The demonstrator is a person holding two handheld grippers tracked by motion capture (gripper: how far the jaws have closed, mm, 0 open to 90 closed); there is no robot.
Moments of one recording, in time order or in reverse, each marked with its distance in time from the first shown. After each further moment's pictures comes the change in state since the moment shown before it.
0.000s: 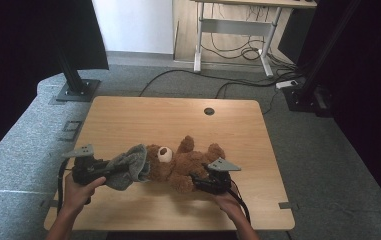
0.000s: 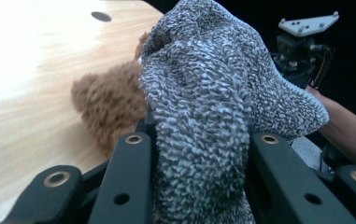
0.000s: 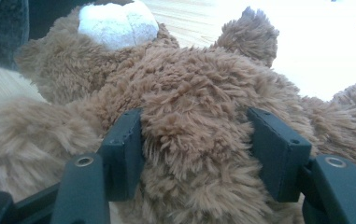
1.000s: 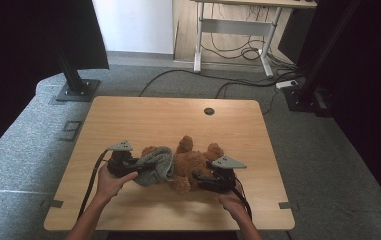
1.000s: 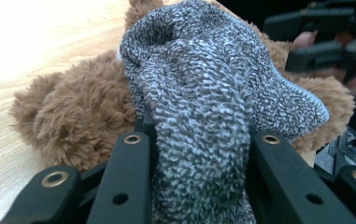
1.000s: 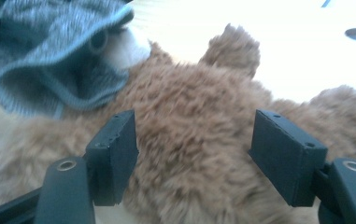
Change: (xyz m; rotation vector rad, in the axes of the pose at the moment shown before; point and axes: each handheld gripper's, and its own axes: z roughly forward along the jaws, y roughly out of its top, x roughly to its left) left arm 0.007 0.001 0.086 0.167 0.033 0.014; right arm 0.000 0.017 -0.019 0.005 -0.011 0.017
